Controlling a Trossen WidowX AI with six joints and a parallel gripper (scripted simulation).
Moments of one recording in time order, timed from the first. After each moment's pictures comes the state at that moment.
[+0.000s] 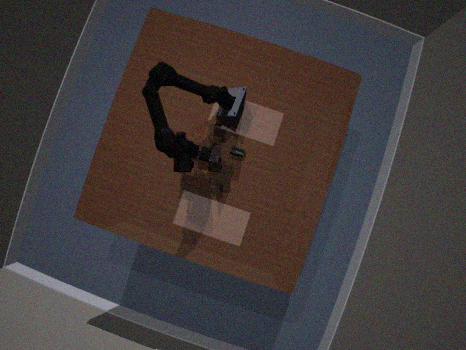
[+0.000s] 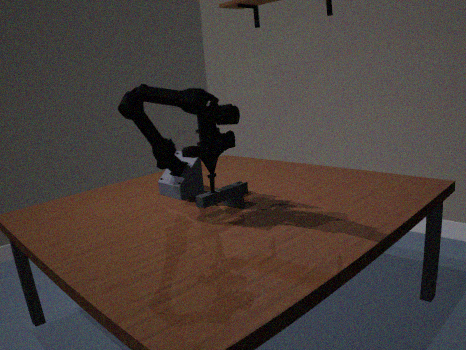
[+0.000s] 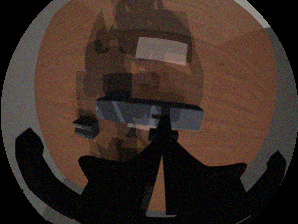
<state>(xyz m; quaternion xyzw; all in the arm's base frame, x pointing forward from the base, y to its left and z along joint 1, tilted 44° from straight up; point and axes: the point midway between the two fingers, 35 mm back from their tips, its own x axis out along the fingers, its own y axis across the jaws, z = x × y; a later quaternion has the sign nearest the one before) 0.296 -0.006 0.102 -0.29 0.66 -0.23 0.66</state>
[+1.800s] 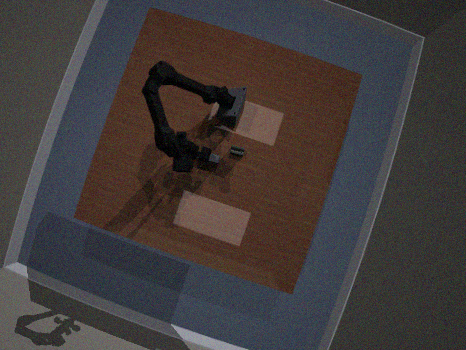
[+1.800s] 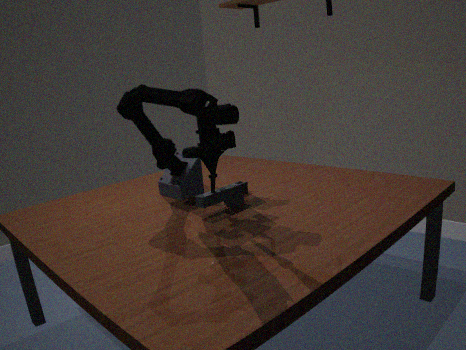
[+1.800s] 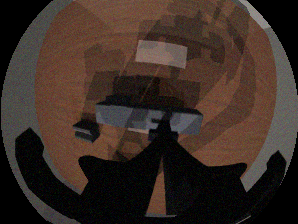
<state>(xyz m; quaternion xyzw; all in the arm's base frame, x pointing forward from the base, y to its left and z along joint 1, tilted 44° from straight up) 0.299 -0.008 0.098 -0.29 0.65 -0.22 0.66</state>
